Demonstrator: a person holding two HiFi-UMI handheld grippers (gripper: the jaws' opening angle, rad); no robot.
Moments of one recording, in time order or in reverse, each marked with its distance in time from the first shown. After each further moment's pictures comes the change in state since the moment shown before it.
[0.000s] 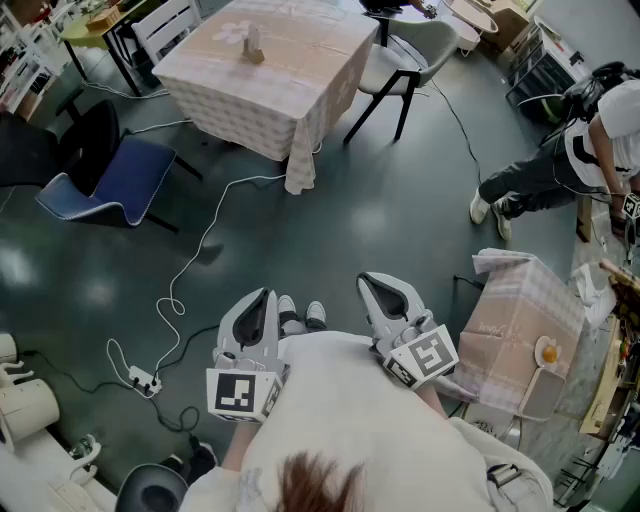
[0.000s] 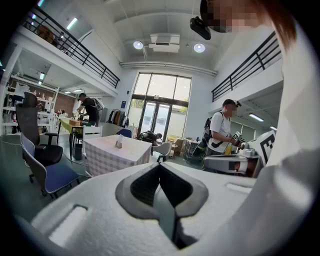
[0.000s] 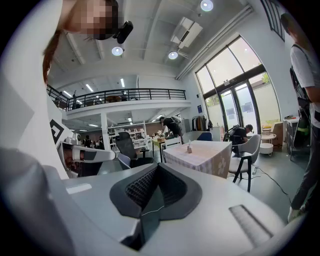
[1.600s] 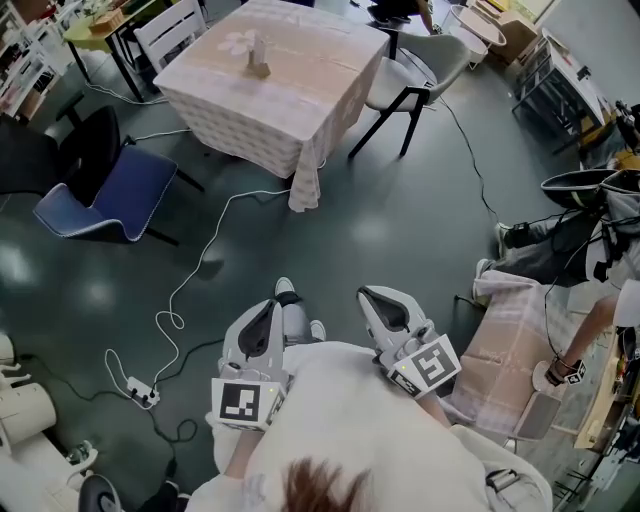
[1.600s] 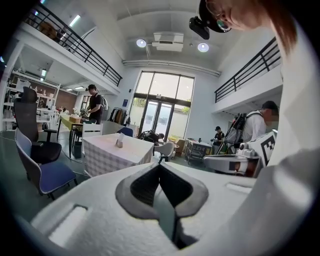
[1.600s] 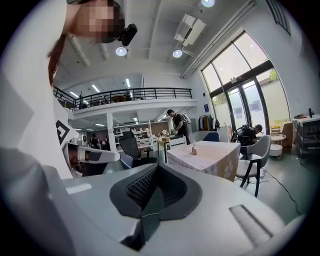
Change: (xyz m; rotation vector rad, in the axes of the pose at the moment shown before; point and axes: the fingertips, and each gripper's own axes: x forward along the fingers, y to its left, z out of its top) left arm 0.054 0.024 0.011 -0.067 -0.014 0.020; right arm 0.048 -0.031 0.010 -0.017 -0.001 0.077
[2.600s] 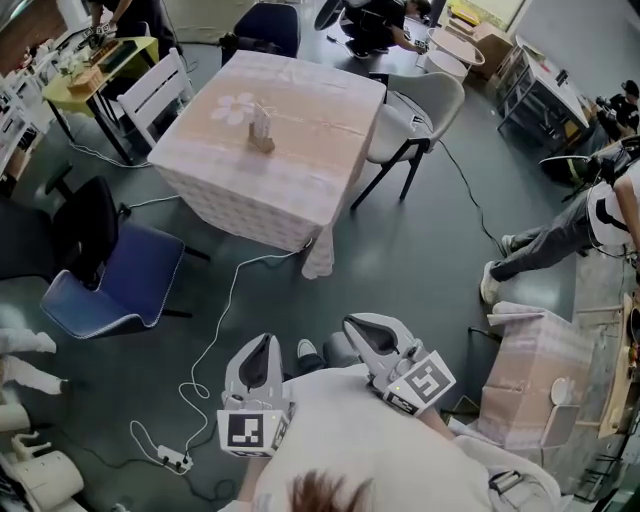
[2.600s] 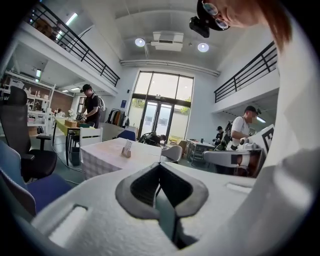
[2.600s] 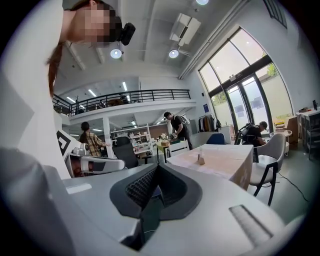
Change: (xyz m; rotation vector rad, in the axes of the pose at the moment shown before) left arm 0.097 0.145 0.071 0.015 -0.002 -0.021; right arm 0.178 -0.028 0.061 0.037 -0.031 0.003
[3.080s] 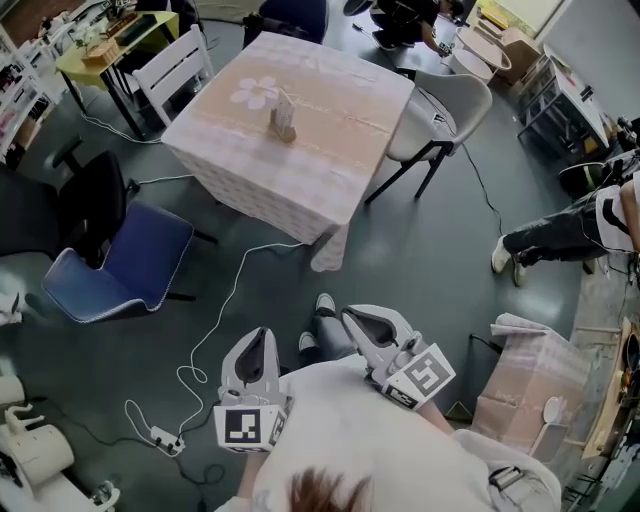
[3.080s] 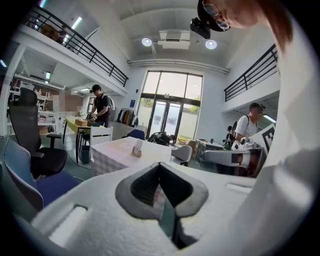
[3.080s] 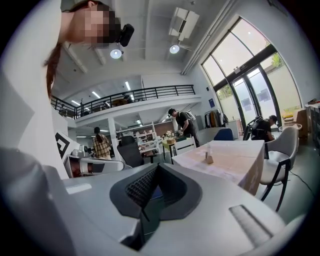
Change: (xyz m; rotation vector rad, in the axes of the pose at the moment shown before) left arm 0.012 0.039 0.003 -0.031 0.005 0.102; right arm 0.048 -0.010 0.001 0.026 0.030 0.080
